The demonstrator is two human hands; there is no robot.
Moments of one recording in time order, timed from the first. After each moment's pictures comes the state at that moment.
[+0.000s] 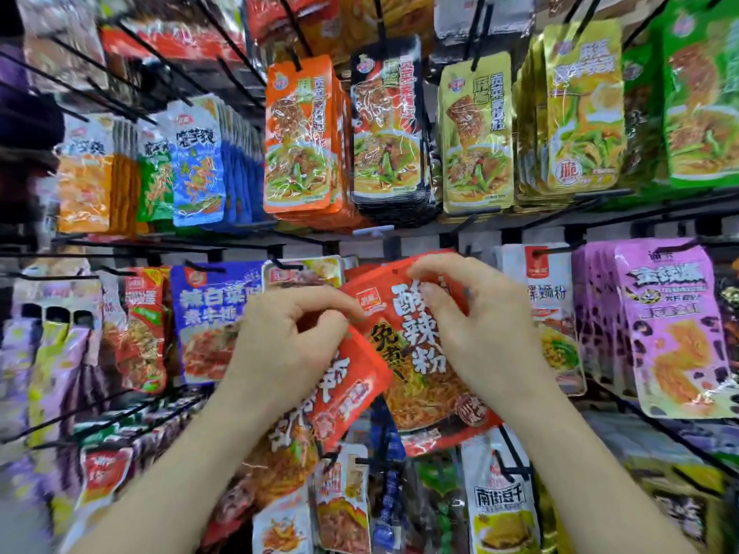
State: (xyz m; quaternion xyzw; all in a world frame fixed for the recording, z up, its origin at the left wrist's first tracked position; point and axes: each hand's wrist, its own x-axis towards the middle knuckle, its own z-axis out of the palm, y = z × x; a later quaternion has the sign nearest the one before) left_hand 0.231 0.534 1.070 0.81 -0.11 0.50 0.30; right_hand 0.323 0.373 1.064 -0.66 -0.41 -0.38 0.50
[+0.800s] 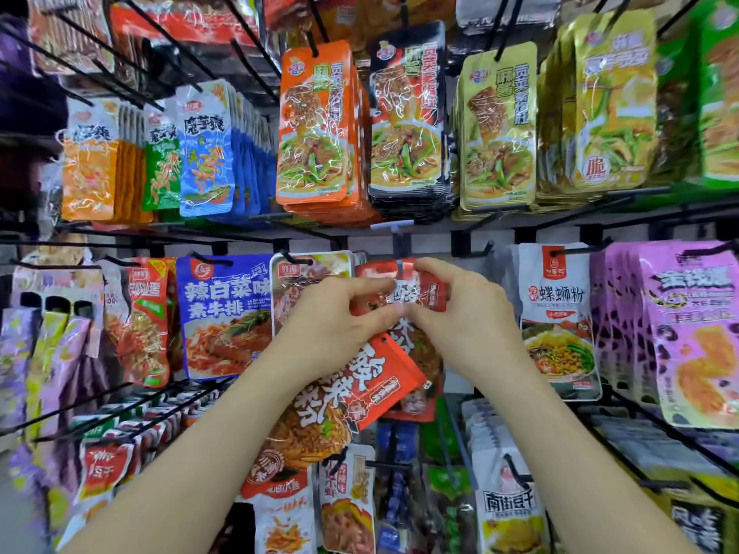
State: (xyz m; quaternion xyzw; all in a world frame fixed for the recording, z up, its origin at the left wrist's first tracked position) left_hand 0.280 0.553 1.078 0.90 -0.03 0.35 0.27; right_hand 0.341 0.401 1.071 -0.81 -0.29 -0.30 0.41
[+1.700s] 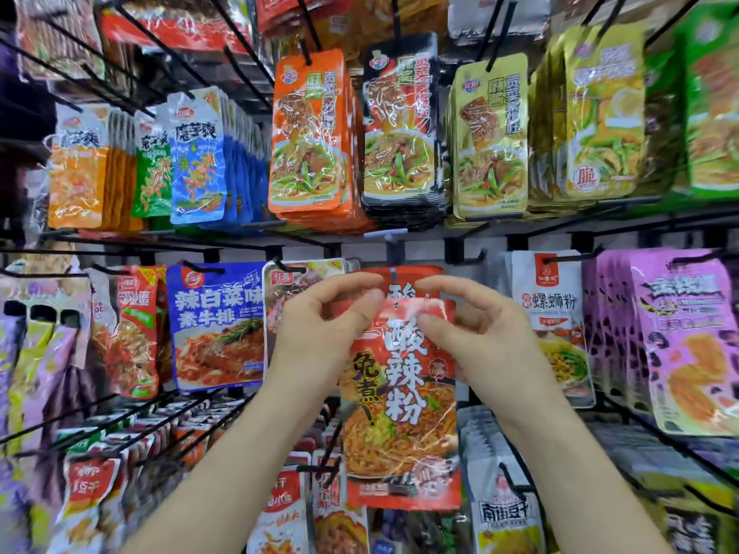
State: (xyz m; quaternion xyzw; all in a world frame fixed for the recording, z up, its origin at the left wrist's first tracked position) left_hand 0.272 0.533 1.064 0.69 -0.09 0.41 0.59; right_hand 0.321 0.379 1.057 -0.58 -0.39 -0.10 0.71
